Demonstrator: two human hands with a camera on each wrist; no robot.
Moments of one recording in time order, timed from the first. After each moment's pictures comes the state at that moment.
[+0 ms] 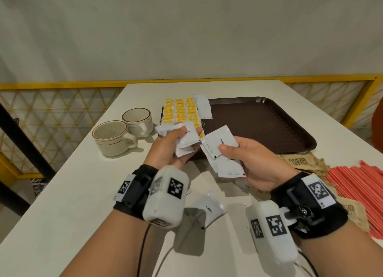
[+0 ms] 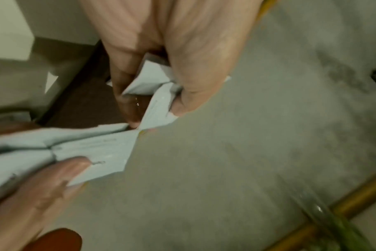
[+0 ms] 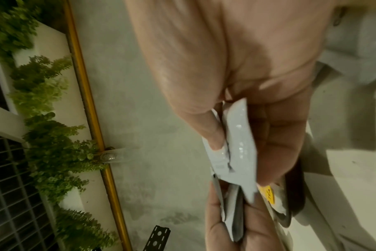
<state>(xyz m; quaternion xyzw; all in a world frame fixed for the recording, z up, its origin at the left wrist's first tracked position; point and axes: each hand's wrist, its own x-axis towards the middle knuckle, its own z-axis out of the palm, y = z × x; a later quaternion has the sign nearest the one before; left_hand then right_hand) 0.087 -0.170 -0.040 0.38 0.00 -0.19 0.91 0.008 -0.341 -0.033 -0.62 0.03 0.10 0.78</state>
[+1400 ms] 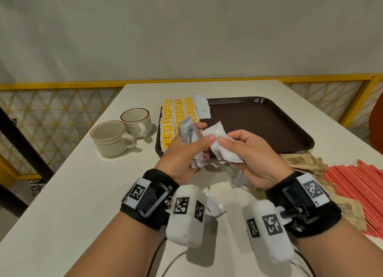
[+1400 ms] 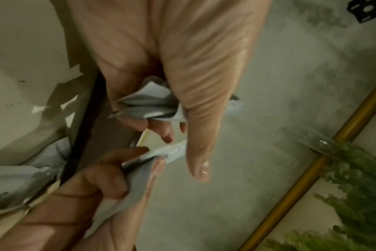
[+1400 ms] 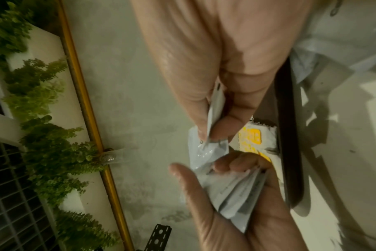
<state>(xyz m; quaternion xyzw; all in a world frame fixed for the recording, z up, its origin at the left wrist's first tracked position) 0.065 -0.186 -0.046 0.49 -0.14 -0.21 0.83 0.011 -0.337 -0.036 -0.60 0.07 -0.04 0.79</state>
